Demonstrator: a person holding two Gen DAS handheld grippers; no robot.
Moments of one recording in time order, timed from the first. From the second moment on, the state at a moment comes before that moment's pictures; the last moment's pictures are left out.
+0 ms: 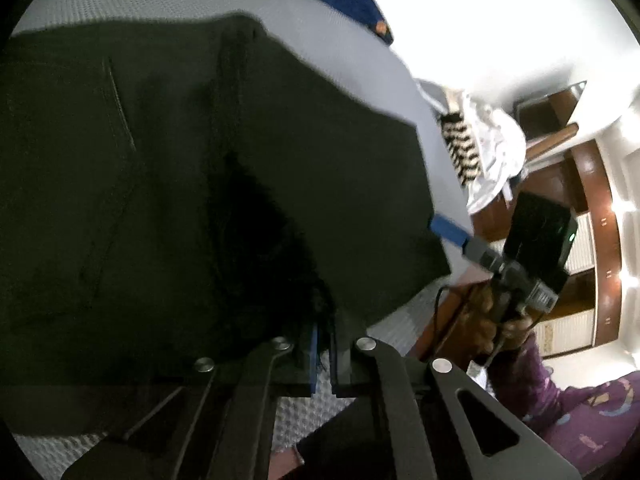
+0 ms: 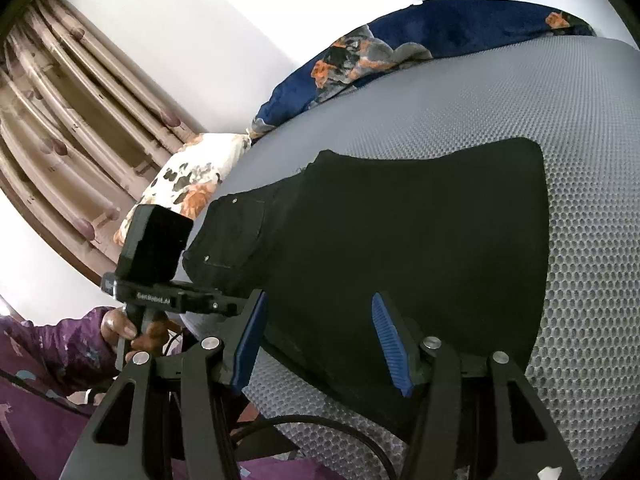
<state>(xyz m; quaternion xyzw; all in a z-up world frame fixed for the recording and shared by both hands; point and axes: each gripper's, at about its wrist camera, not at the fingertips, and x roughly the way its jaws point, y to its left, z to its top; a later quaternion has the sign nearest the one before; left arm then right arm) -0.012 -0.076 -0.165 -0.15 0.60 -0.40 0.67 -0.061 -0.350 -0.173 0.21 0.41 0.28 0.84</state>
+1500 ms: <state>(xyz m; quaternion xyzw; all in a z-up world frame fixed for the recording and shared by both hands) -0.018 -0.060 -0.134 -0.14 0.60 -0.36 0.70 -0.059 -0.347 -0.188 0.21 0.43 0.29 0.83</state>
